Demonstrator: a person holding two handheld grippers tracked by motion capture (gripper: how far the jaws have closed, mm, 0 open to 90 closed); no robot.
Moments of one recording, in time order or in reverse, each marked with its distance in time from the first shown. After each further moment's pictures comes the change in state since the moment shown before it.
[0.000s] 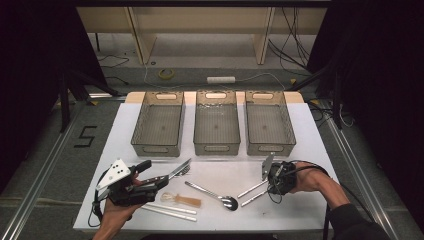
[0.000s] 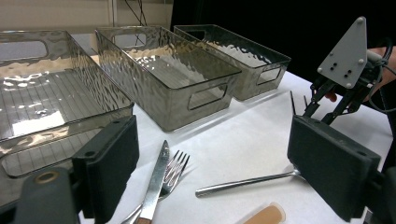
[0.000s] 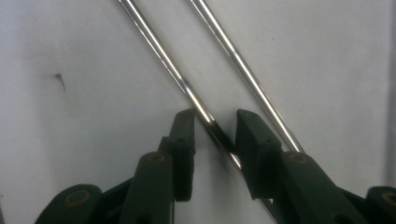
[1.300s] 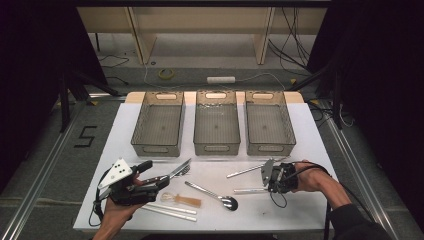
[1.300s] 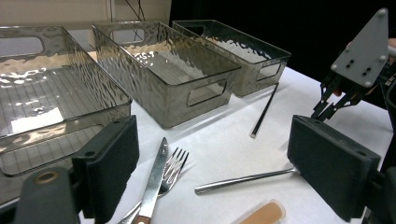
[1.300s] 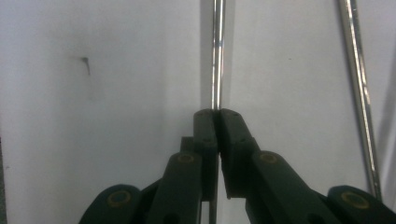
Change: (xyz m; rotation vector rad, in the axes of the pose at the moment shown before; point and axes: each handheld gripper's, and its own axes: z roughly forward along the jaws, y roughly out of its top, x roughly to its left) left arm -0.001 0.000 0.004 0.033 -0.012 0.006; right arm 0.008 0.002 -0.007 -0.024 -0.017 -0.156
